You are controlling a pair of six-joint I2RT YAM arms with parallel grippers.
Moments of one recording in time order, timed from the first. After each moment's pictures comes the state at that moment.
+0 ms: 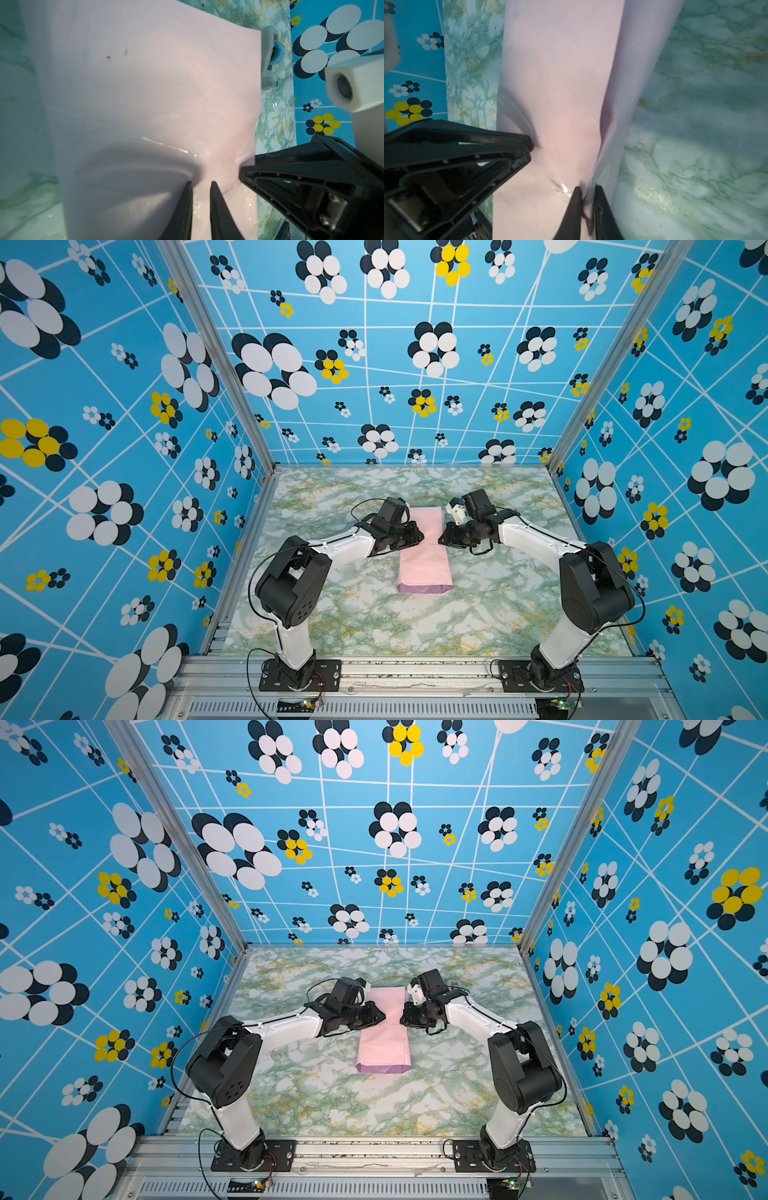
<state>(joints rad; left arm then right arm) -0.61 1.81 1.12 -0.07 0.35 -0.77 0.41 1.72 1.15 -0.49 -0.39 0.38</state>
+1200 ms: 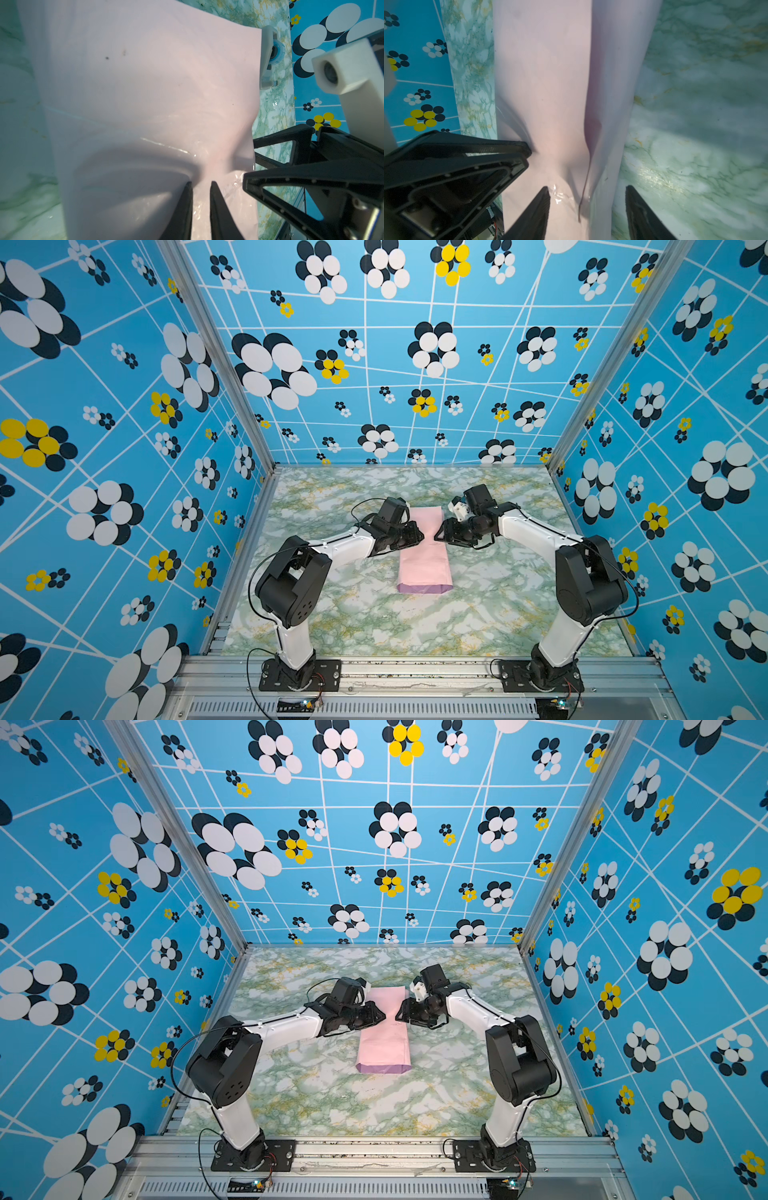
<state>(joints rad) -0.61 1.81 1.12 -0.07 0.35 -0.77 0.37 1.78 1.24 -0.58 -0.45 0.40</state>
